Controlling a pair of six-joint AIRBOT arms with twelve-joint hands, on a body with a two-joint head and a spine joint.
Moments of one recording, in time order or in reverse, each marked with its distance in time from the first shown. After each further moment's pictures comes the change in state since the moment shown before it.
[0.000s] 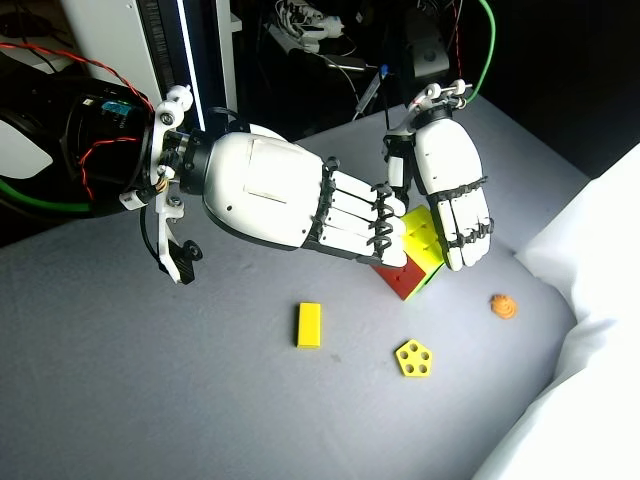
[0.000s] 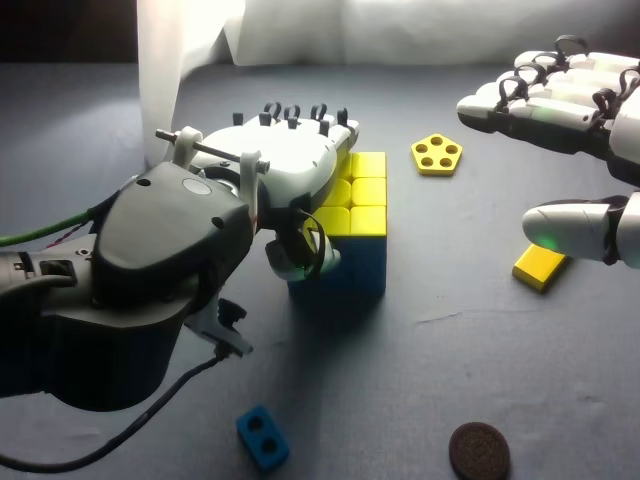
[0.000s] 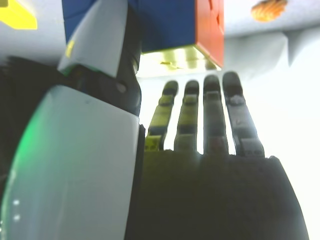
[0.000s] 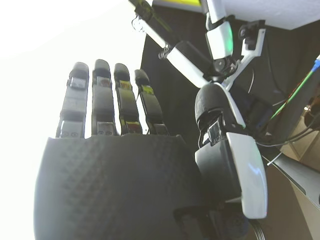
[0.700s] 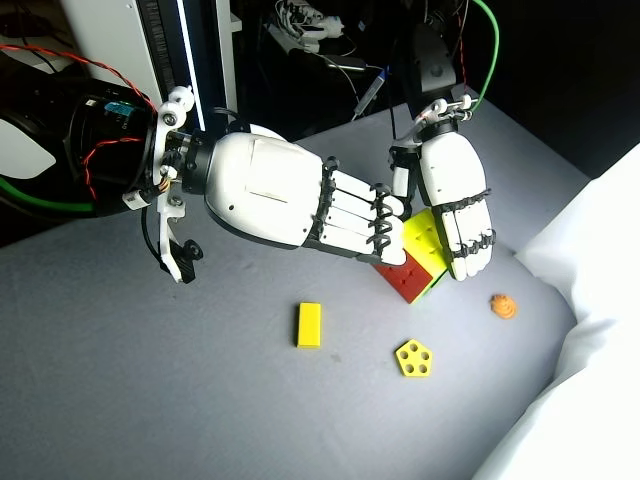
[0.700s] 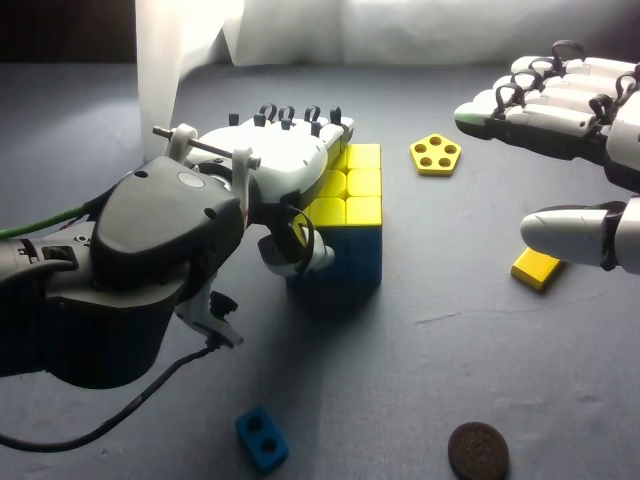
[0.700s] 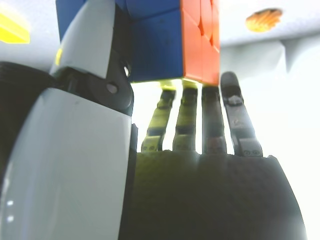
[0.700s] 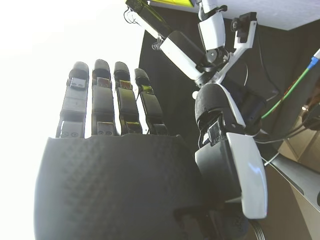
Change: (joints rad) left arm 0.015 -0.010 0.067 0.008 0.061 -0.004; right arm -0.003 -0.001 -0.001 -0.005 -0.002 -0.001
